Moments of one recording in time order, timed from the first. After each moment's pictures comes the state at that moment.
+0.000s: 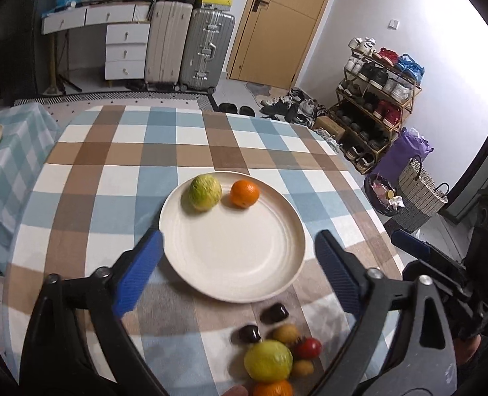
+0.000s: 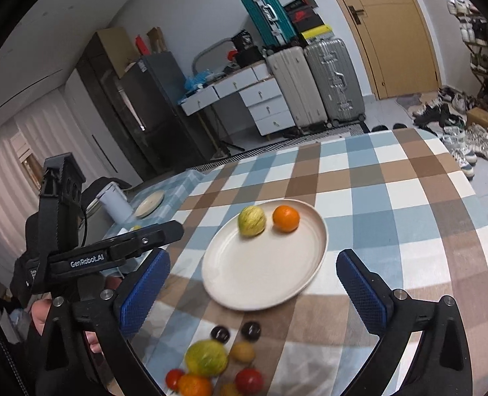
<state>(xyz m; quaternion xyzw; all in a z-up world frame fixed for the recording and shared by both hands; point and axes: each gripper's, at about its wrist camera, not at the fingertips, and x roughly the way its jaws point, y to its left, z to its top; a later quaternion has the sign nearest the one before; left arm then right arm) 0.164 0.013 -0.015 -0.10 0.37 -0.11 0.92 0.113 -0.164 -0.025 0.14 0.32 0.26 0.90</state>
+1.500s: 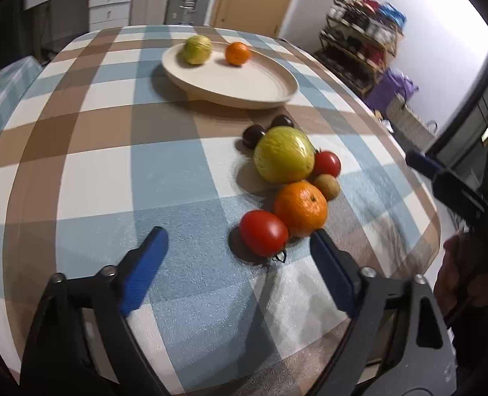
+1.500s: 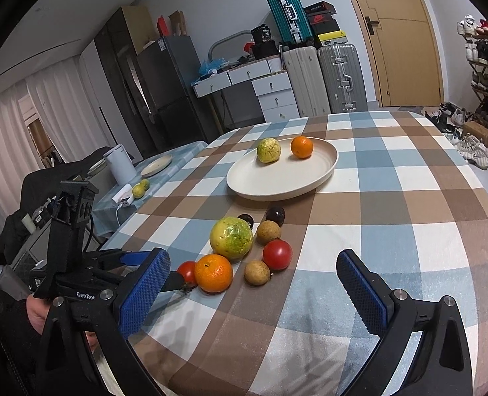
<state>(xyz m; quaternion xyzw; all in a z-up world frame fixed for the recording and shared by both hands) 0.013 0.017 -0.126 -0.06 0.46 -0.17 0.87 -0.022 -0.143 -0.087 0.08 0.31 0.26 0.91</state>
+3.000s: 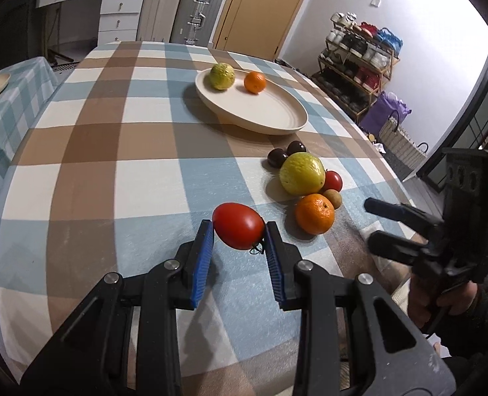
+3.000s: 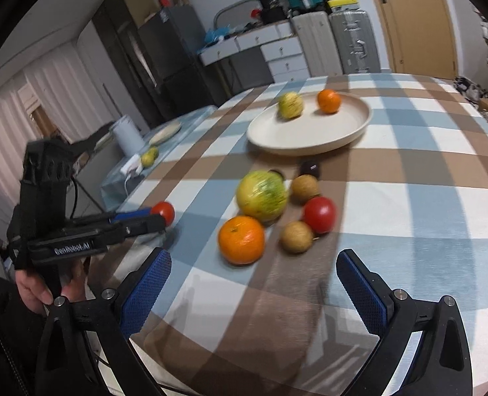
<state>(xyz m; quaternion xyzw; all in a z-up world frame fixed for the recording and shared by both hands) -0.016 0.084 -0.102 -0.11 0.42 -0.17 0.89 -0.017 -0.098 -0.114 0.07 0.39 0.29 0.87</state>
